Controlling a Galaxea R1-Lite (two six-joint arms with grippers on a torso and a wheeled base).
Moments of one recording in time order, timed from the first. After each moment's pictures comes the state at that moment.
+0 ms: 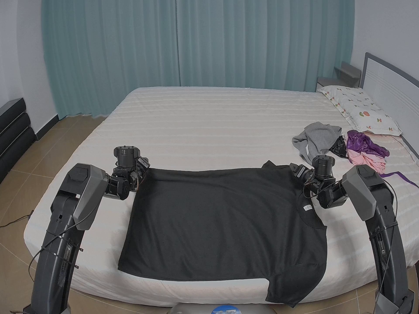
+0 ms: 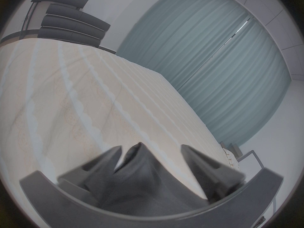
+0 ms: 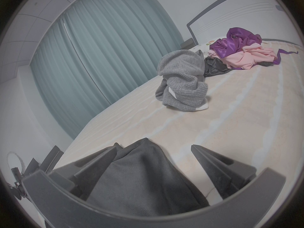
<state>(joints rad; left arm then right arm) -0.10 2.84 -2.00 -0.44 0.16 -0.87 0.05 2.85 -1.78 -0.75 -0.05 0.56</state>
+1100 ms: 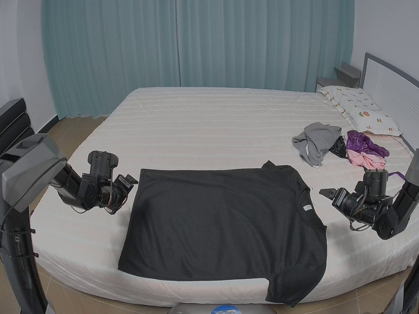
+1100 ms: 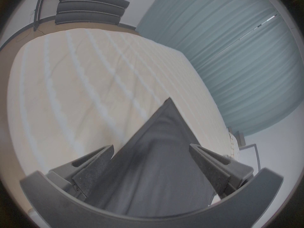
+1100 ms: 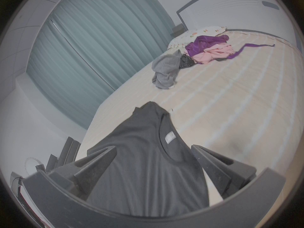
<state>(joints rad) -0.10 2.25 -1.09 -0.43 0.04 -1.00 0.03 2.04 -0.49 -1.03 0.10 0.63</state>
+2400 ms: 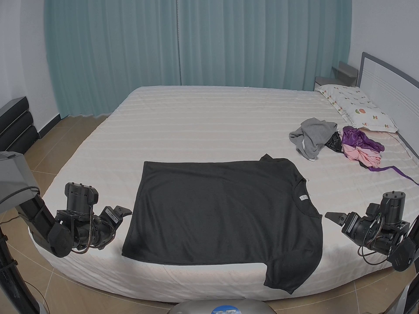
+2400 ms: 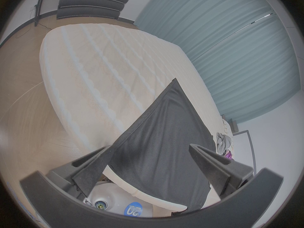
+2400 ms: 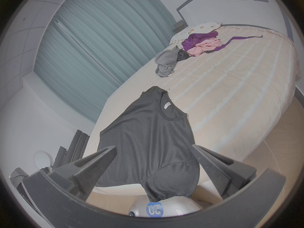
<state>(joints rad) -0.16 1.98 -0.46 -0.77 -0.02 -1.01 0.10 1.84 -0.09 -1.22 0.12 0.68</state>
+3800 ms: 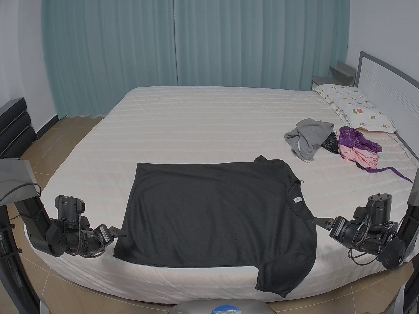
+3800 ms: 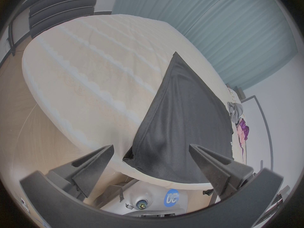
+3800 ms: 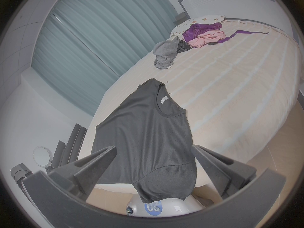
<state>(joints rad) 0.03 2.10 -0.42 -0.78 -0.25 -0.60 0.15 1.96 -0.15 -1.22 0.12 0.68</state>
